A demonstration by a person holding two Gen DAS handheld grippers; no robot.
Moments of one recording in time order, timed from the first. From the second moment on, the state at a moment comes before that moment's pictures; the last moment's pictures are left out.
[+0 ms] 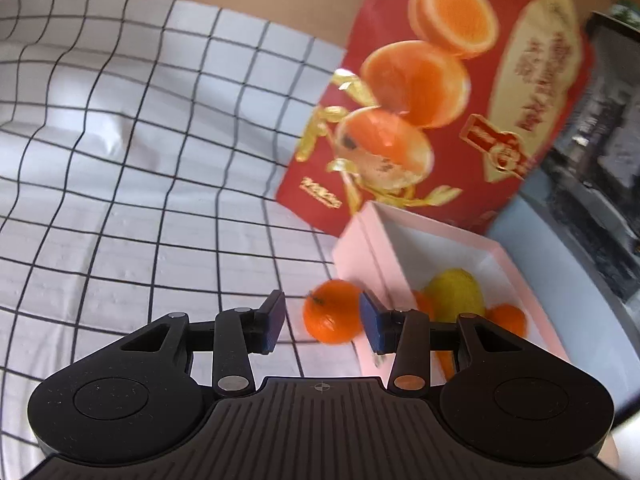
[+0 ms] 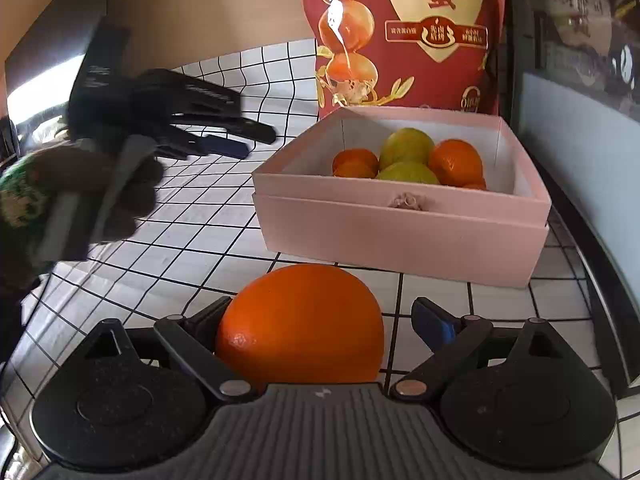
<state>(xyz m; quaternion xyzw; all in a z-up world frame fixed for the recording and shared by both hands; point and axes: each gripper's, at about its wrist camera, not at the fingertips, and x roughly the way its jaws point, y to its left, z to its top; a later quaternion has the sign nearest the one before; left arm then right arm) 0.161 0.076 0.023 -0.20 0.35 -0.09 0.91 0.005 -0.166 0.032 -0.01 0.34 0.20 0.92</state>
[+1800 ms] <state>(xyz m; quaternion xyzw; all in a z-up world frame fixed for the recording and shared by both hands) 0.041 0.109 0.035 -0.11 0.27 -0.12 0.95 0.014 -0.152 0.028 -0.07 0.39 0.22 0.89</state>
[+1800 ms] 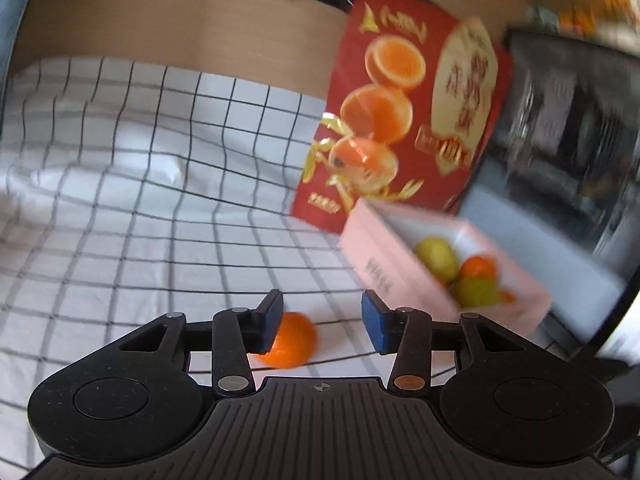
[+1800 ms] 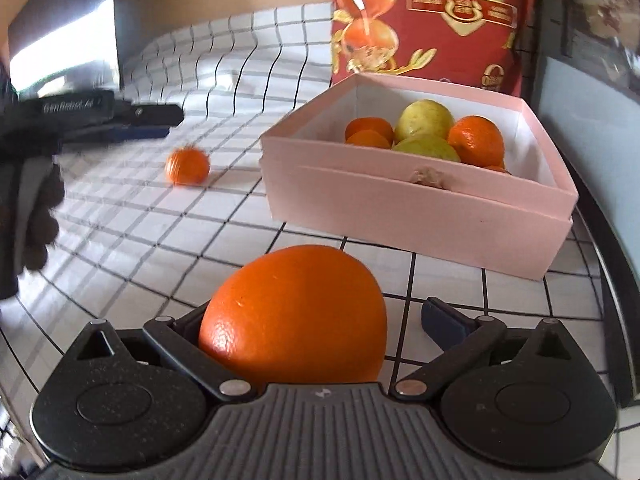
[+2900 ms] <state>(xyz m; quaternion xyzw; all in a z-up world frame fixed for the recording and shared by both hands) 0.054 0.051 0.017 0.02 0.31 -0.07 0.95 0.006 -0.154 0.030 -0.10 0.39 0.24 0.88</state>
